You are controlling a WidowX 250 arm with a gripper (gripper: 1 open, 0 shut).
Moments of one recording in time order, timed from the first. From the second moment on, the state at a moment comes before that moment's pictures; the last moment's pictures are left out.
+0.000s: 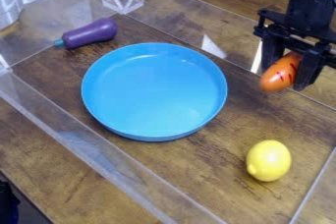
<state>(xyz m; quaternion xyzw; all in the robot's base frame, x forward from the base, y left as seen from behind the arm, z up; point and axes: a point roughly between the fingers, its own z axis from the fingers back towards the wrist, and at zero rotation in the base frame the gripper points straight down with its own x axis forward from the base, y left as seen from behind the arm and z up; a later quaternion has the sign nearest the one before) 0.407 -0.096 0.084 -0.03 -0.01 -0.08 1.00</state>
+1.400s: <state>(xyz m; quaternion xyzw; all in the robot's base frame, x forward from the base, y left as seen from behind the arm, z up) 0.442 -0.060 0.076 -0.03 0.05 -0.14 0.99</state>
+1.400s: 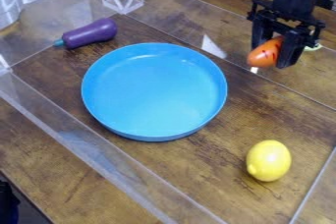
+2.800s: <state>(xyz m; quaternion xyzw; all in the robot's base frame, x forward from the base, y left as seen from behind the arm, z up) 0.337 -0.059 0.077 -0.05 0.08 -0.25 0.96</state>
